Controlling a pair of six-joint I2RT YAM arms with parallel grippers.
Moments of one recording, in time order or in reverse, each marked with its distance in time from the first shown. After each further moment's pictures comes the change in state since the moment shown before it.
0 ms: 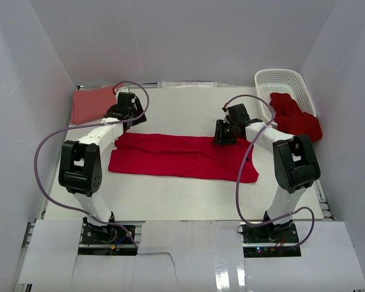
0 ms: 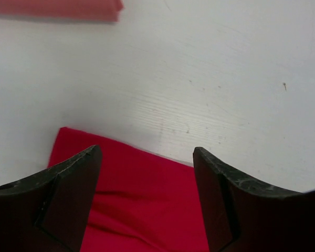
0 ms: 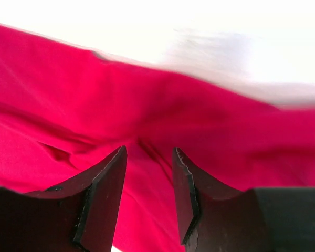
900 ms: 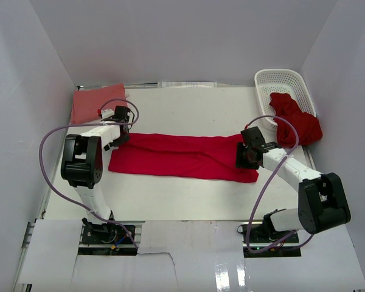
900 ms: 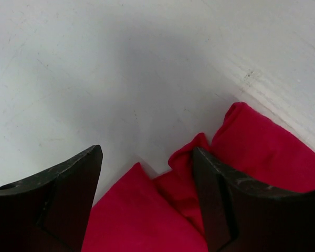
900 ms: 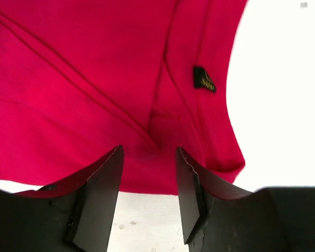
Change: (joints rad) left arm 0.078 0.134 -0.061 -0.251 -0.313 -0.151; right arm -0.005 -0.395 -0.354 -0.171 0.309 0.053
